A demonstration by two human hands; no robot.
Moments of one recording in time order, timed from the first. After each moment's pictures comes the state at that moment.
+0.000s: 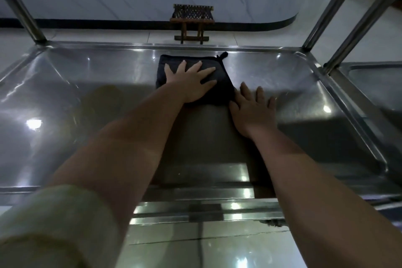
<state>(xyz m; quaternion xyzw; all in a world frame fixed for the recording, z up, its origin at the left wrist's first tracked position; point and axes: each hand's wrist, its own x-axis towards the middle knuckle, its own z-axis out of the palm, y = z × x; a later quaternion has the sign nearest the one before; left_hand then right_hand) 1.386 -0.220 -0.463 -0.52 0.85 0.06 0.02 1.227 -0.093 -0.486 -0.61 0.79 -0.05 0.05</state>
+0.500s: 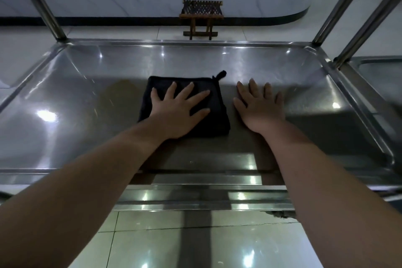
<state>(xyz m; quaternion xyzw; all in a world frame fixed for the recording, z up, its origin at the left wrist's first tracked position) 1.461 -0.125 -0.474 -0.52 0.85 0.06 0.00 1.231 -0.084 -0.479 -0.62 0.78 -0.01 0.06</state>
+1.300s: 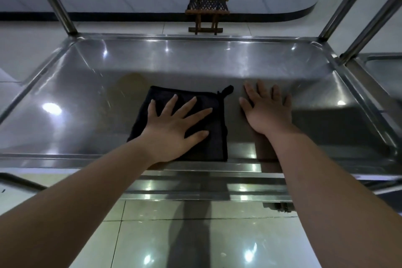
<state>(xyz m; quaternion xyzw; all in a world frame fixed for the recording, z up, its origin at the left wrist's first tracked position) 1.500 -0.058 -0.466 -0.48 0.87 0.08 0.02 1.239 -0.065 -0.482 -0.60 0.80 -0.02 0.06</state>
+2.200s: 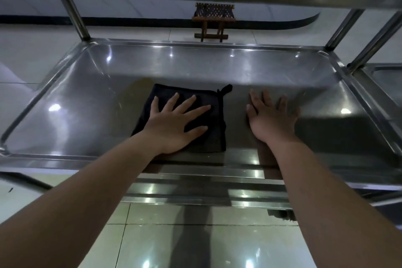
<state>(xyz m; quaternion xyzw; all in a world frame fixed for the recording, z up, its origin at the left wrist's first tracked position) 1.519 -0.085 -0.466 -0.49 0.87 0.07 0.01 1.256 -0.064 -0.484 -0.57 0.82 -0.03 0.07</state>
